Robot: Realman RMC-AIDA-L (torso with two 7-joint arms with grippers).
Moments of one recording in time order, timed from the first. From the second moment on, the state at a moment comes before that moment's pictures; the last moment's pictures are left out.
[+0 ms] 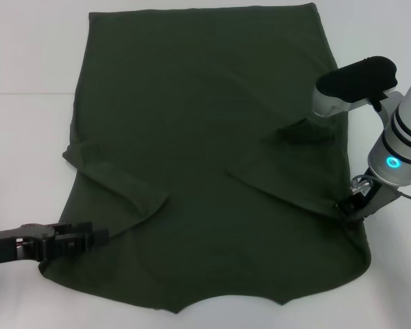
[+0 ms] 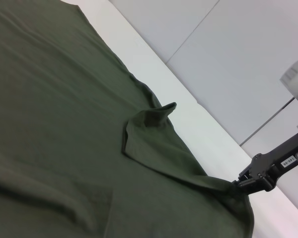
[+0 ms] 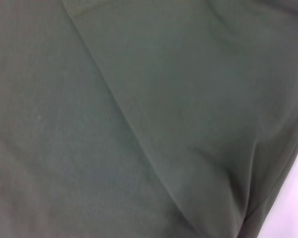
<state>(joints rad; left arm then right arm) -0.41 -2.02 0.54 0.70 2.12 1.68 -1.82 0.96 2.09 -1.27 -0.80 -2.93 -1.44 2.93</state>
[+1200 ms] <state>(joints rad) -0.41 -2.01 0.54 0.70 2.12 1.67 -1.82 0.61 2.09 -0.99 -1.03 -2.73 -1.46 2.80</state>
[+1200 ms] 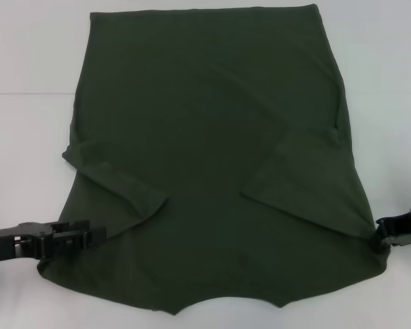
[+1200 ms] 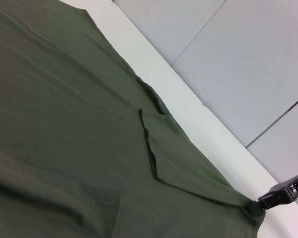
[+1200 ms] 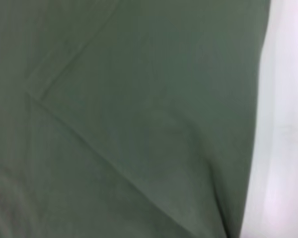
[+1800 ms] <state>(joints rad) -0.42 -1.93 0.53 0.76 2.24 1.72 -2.26 0.58 2.09 -0.84 -1.02 -2.70 -1.44 2.69</state>
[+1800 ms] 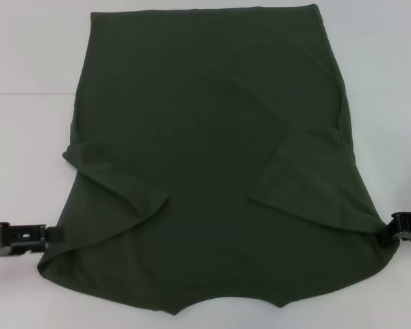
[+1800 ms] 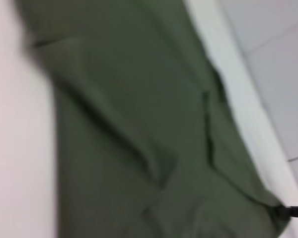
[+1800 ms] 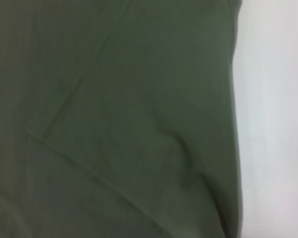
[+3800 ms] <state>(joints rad) -0.51 -1.95 0.62 0.75 2.50 1.50 -2.51 0.59 2.08 -0.80 -0.99 -2.68 -1.41 2.64</state>
